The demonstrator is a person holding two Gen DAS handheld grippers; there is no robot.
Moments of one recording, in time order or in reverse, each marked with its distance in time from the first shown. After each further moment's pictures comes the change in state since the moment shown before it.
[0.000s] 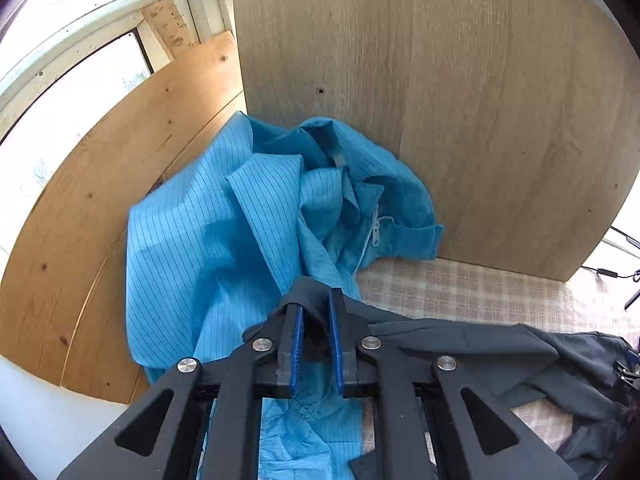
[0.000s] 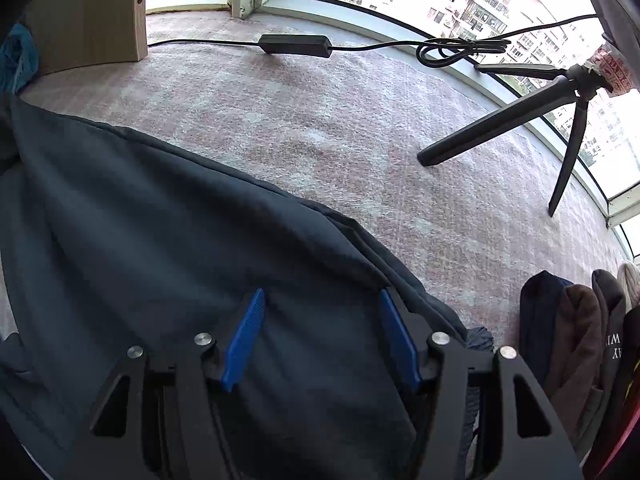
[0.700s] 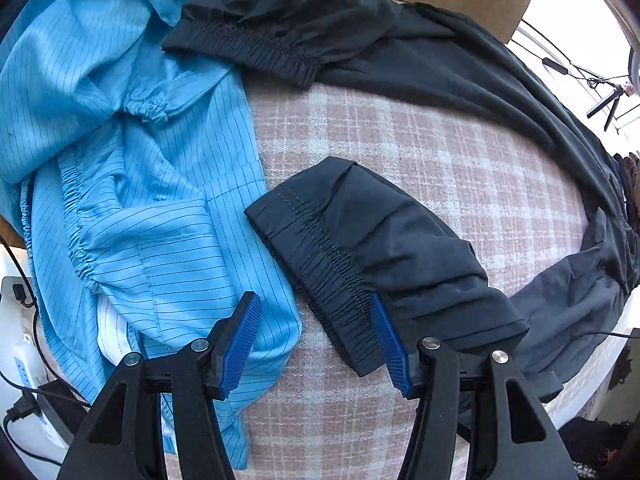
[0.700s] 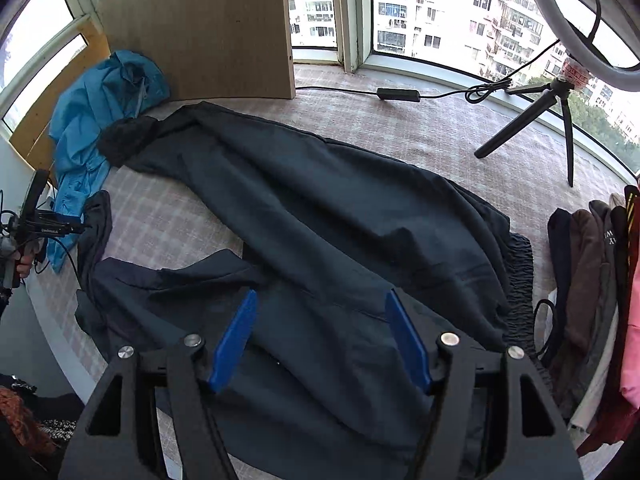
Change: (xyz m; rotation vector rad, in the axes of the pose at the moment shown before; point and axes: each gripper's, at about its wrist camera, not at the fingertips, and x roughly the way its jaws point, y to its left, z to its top) left arm 0.057 -0.056 -0.234 0.221 0.432 -0.228; right arm -0.160 0.043 -0.101 0.072 -0.145 0.309
